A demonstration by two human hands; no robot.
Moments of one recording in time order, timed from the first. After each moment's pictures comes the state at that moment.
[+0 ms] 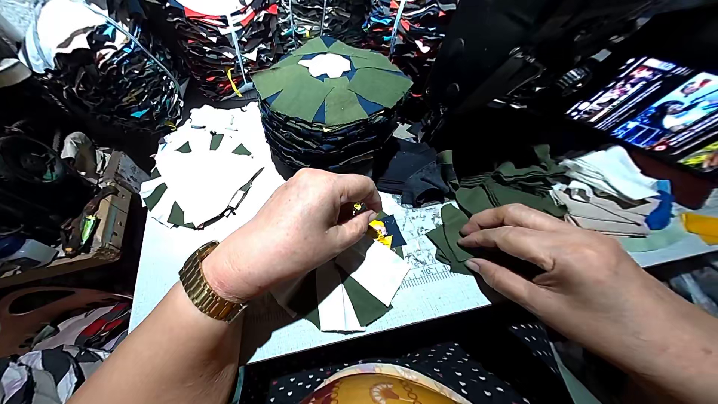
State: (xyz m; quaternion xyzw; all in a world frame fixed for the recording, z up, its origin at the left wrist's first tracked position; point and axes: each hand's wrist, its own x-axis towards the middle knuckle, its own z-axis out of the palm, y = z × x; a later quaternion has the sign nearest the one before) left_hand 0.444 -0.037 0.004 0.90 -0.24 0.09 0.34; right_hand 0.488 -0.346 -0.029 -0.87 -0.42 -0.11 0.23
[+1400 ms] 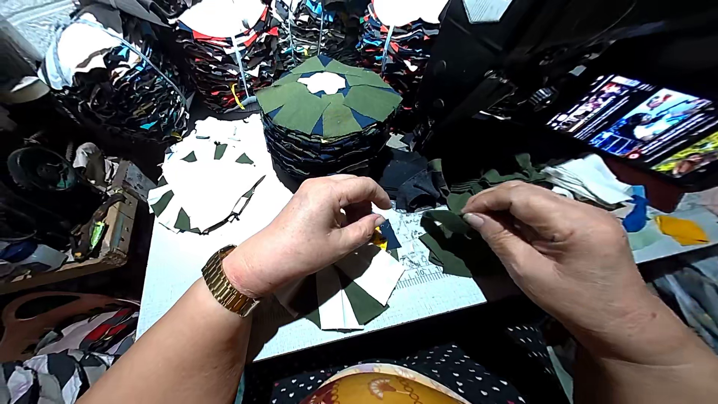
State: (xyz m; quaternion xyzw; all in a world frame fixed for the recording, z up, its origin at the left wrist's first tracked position) left_hand 0.447 -0.045 -0.003 0.85 -0.28 0.11 0.43; right_hand 0.494 -0.324 -0.020 -0.82 -0.40 -0.19 0.35
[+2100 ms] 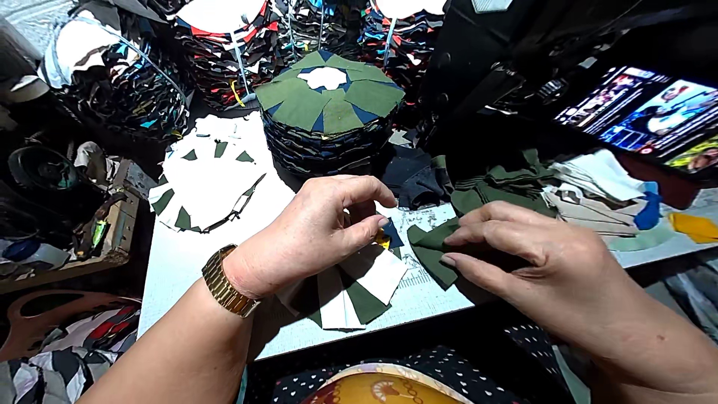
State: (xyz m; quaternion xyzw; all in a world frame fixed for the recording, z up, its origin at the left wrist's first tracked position) left_hand 0.444 -0.048 -0.001 0.86 -0.28 0.11 0.43; right_hand 0.485 -0.330 -0.027 -0.84 -0.43 -0.14 0.30
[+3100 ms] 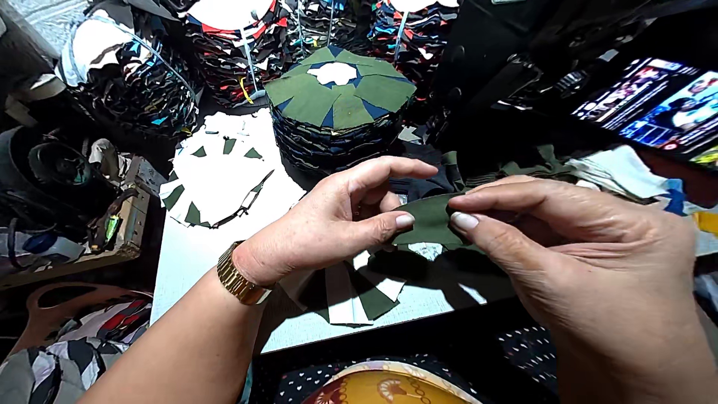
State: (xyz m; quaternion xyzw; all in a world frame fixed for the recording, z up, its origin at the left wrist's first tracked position) left_hand 0.442 -0.051 0.008 0.74 -0.28 -0.02 0.62; right_hand 0.462 -0.285 -0.006 -0.72 -0.34 -0.13 0.59
